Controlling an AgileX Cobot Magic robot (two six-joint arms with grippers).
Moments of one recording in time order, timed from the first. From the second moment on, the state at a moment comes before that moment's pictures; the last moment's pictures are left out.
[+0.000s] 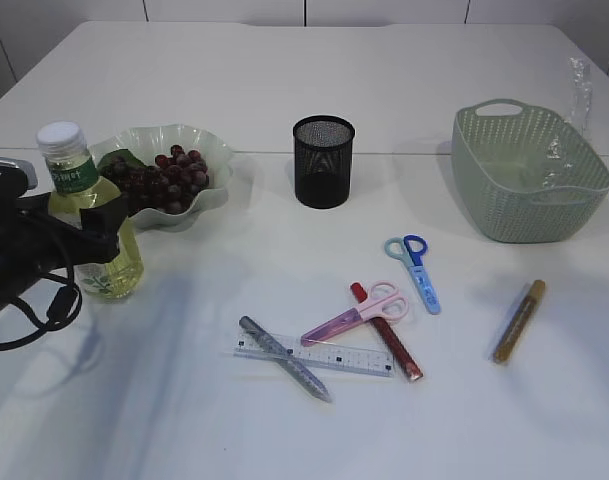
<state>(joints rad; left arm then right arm) -0.19 1.96 -0.57 0.02 -1.12 -0.04 0.00 1.19 -1.27 0.13 1.25 -0.01</state>
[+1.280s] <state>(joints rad) -0.19 1.78 -0.54 0.07 -1.14 -0.04 0.00 1.19 -1.27 0.13 1.25 -0.01</state>
